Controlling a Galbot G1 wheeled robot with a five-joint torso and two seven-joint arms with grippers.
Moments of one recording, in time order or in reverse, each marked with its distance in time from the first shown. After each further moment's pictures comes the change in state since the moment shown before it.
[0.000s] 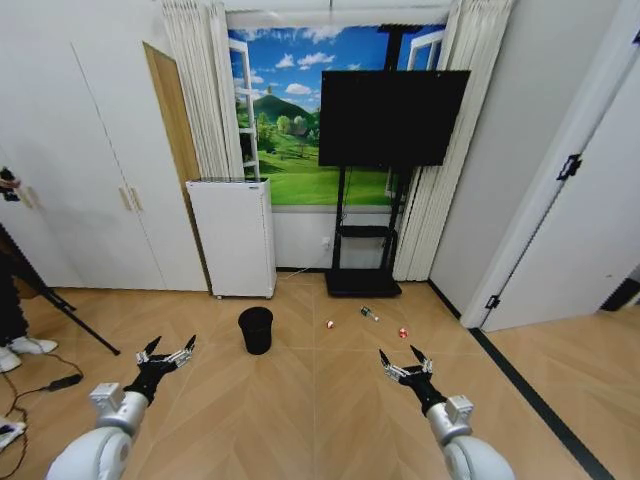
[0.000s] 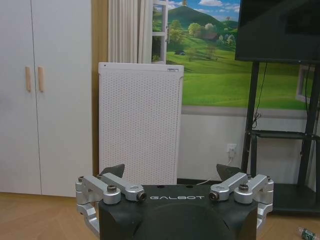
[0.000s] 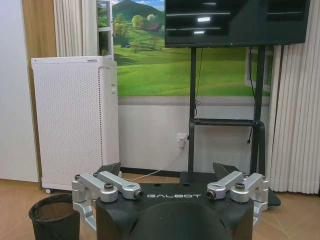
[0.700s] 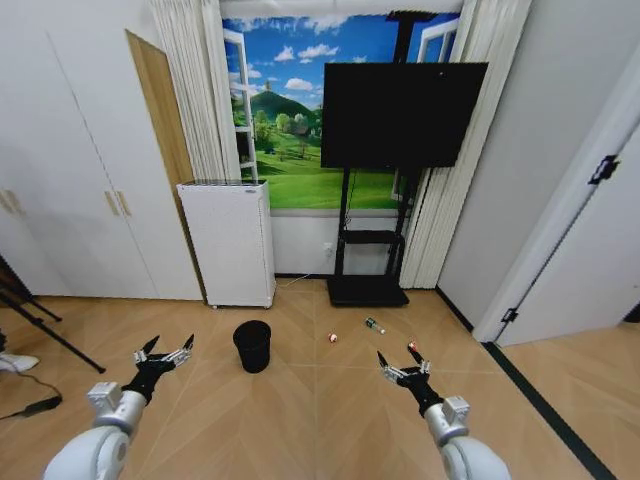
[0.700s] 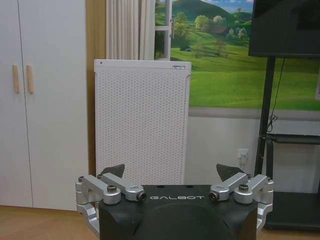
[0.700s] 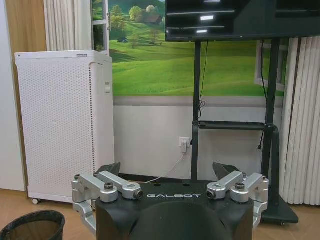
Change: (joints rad) left arm -0.008 0.007 -0.008 -0.002 -0.002 0.015 -0.004; right arm 0.002 0.001 -0.003 -0.012 -0.006 0.015 -0.003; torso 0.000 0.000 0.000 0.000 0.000
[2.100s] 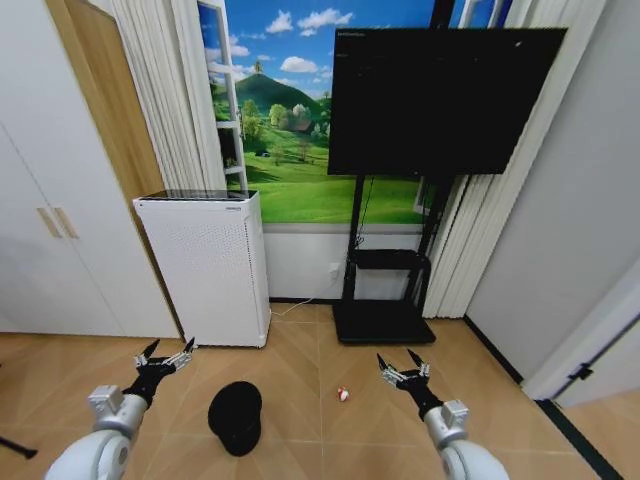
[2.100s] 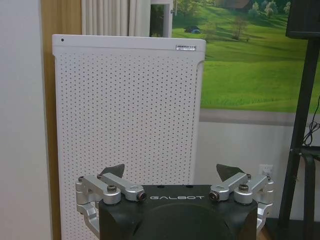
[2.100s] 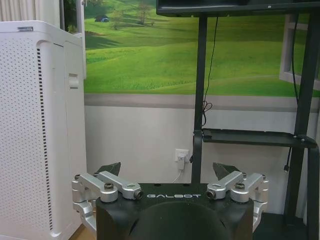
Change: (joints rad) left arm 0.013 -0.025 -0.003 -0.016 0.014 0.014 0.002; right arm -0.002 0.012 -0.003 -0.022 -0.028 0.021 -0.012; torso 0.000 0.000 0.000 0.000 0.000
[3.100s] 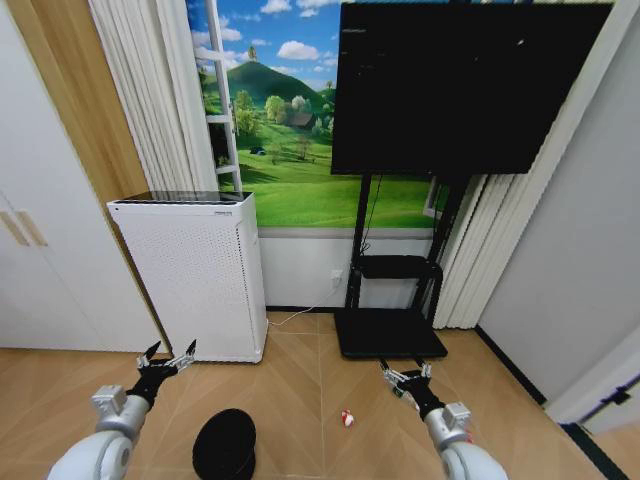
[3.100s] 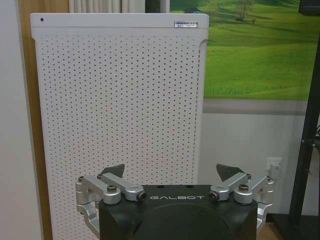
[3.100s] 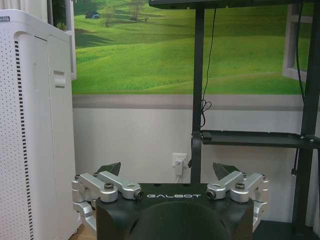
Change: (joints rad) left arm 0.010 -0.007 0.009 -0.015 0.035 0.016 -0.004; right arm -0.001 -0.002 0.004 -0.025 0.024 0.051 0.005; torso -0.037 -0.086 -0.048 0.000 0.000
